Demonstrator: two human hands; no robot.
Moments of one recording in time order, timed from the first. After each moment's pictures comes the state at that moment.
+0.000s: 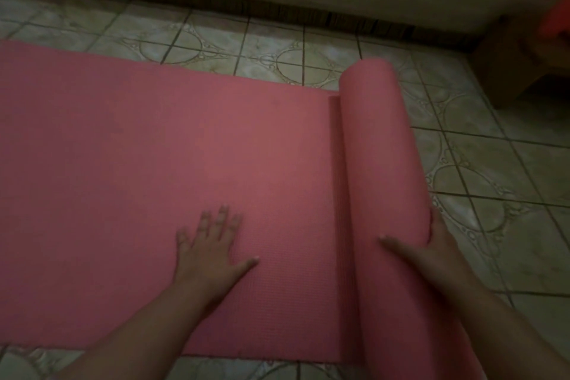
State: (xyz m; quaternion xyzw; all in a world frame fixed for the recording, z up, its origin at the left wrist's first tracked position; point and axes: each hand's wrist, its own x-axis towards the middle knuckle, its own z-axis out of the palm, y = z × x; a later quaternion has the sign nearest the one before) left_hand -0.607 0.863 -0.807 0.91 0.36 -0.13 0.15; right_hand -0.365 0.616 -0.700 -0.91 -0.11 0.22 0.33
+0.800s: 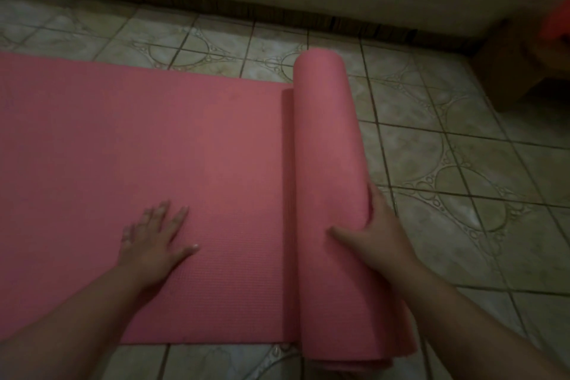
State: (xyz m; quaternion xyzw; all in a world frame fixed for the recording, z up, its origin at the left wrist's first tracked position) left_hand -0.676 0.935 -0.803 0.87 0.44 -0.14 0.18; right_hand -0.408 0.687 -0.695 -0.90 -0.24 0.20 0.32
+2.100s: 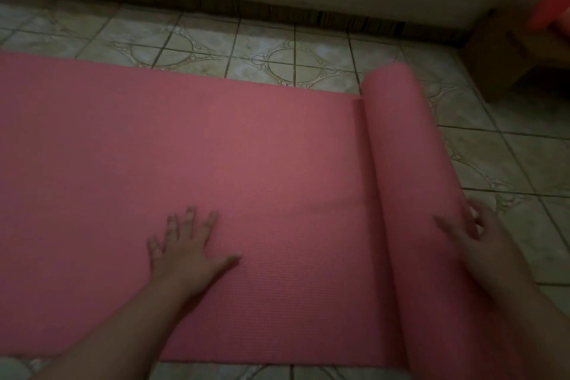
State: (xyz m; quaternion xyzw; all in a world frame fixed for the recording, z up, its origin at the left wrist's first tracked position) left_hand -0.620 0.874 -0.798 0.87 0.43 -0.13 0.18; right_hand -0.331 0.567 -0.684 -0.93 -0.09 0.10 0.34
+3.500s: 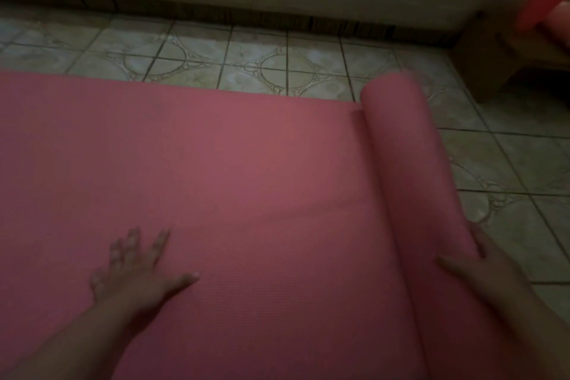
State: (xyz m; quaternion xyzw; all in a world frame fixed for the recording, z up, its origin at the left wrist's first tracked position) left_hand -0.668 0.903 -0.788 0.81 0.52 -0.18 0.19; right_hand -0.319 0.532 -0.696 -0.94 -0.03 0.18 0.28
